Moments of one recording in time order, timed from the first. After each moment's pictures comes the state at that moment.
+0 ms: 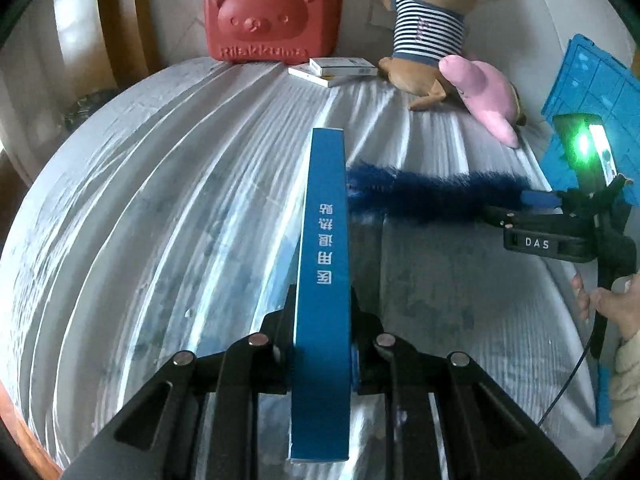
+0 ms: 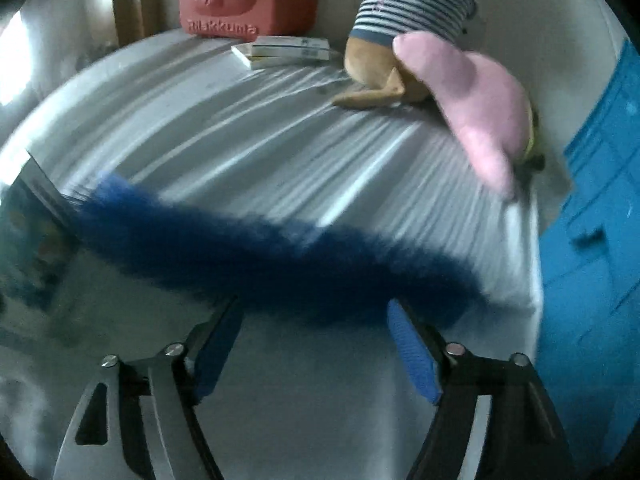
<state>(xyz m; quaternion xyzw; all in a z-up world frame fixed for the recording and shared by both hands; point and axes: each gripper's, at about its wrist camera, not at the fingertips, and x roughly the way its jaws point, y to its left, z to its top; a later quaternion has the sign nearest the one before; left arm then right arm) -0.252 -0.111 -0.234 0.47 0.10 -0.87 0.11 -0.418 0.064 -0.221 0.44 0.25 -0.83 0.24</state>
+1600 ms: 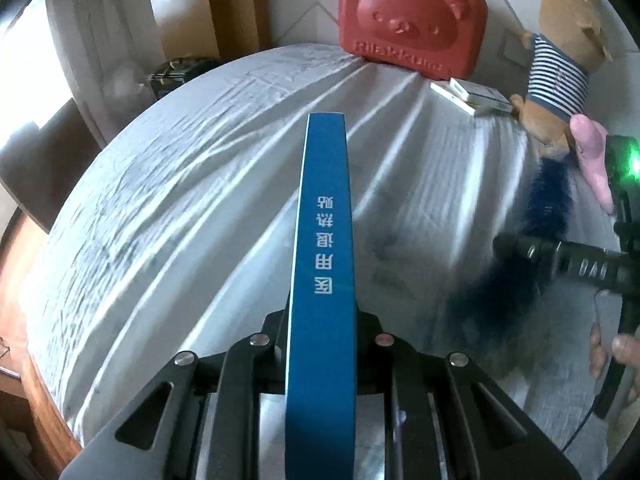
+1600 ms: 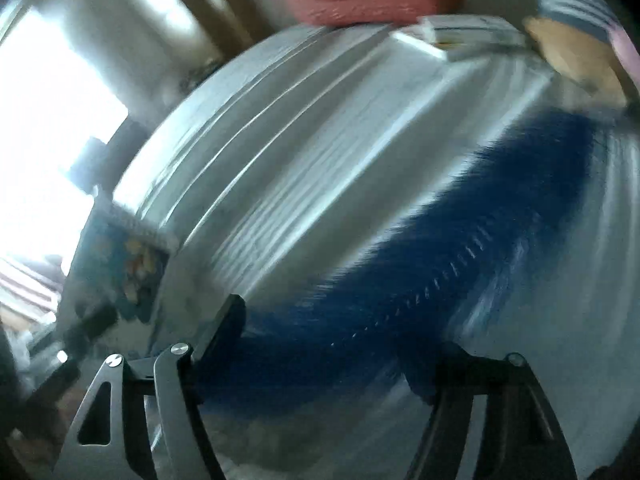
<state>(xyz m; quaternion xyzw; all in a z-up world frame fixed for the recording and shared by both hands) -0.229 -0.246 -0.236 0.46 0.14 -0.84 0.25 -0.413 -0.087 -0.245 0.53 0.08 -0.73 0.42</state>
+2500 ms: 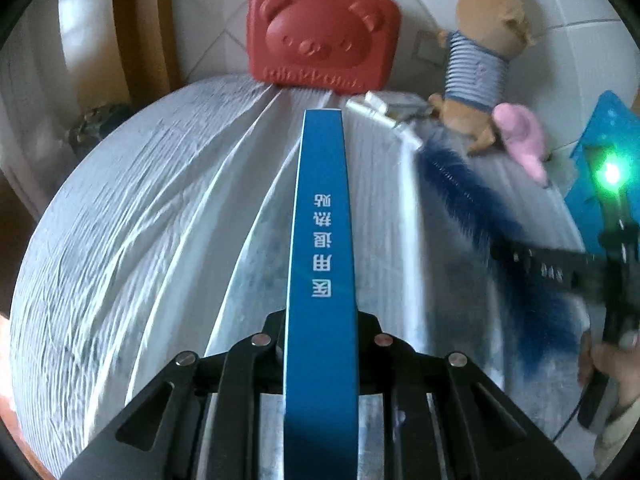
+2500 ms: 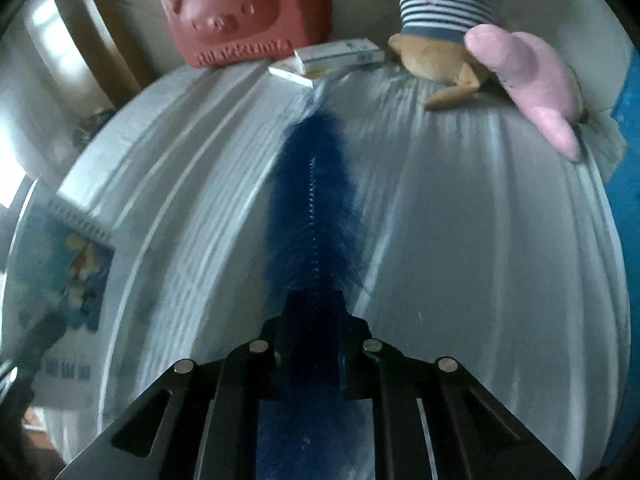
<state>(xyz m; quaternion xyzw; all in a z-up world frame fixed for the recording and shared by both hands) -0.253 -0.255 -0.205 0.43 0.11 -0.89 0.08 -0.361 -0.059 -0.205 0.52 0.05 -0.83 0.23</state>
